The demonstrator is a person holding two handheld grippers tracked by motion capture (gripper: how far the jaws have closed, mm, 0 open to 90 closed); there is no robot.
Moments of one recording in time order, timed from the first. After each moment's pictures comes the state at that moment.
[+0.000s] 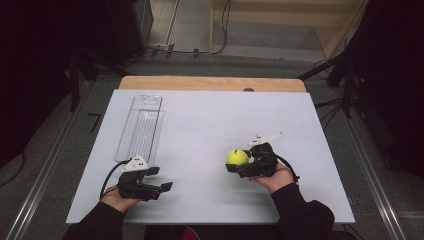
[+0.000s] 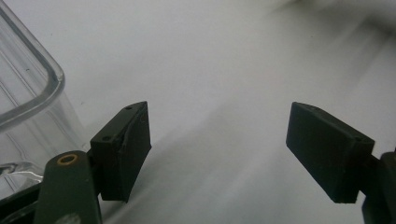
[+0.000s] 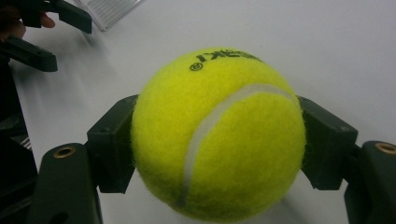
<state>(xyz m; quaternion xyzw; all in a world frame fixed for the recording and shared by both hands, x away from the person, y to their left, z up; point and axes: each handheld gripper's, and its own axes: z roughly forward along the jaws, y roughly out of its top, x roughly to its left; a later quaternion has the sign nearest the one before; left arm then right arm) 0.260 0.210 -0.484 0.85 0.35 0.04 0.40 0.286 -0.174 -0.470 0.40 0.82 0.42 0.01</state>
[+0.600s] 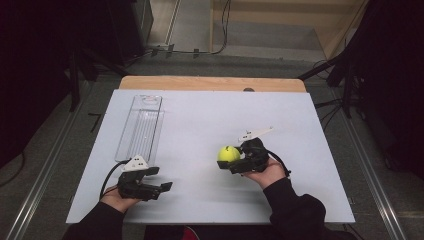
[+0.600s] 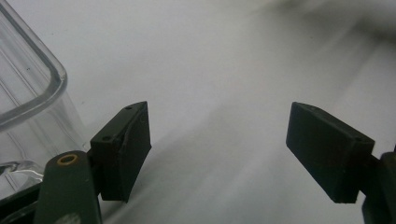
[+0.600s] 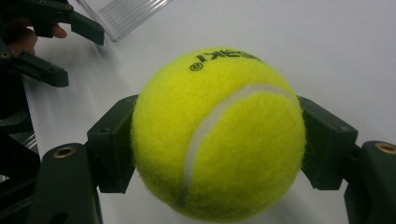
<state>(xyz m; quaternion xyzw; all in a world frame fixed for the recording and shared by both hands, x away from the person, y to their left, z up) 0.261 0.210 -0.484 0.85 0.35 0.04 0.40 0.299 -0.152 -0.462 0.38 0.83 0.42 0.00</state>
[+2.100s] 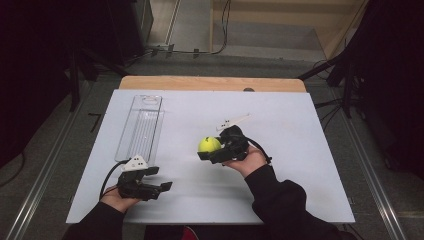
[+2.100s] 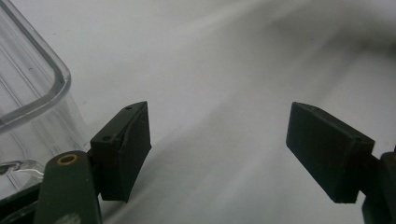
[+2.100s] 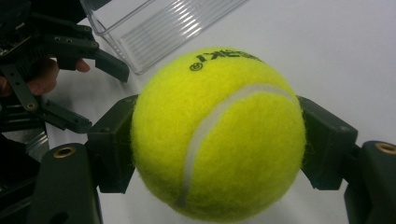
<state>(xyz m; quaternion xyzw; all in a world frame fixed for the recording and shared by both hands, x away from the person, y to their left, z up) 0.261 0.211 -0.484 0.85 0.35 0.04 0.40 0.326 -0.102 -0.439 0.35 0.84 0.42 -0.01</state>
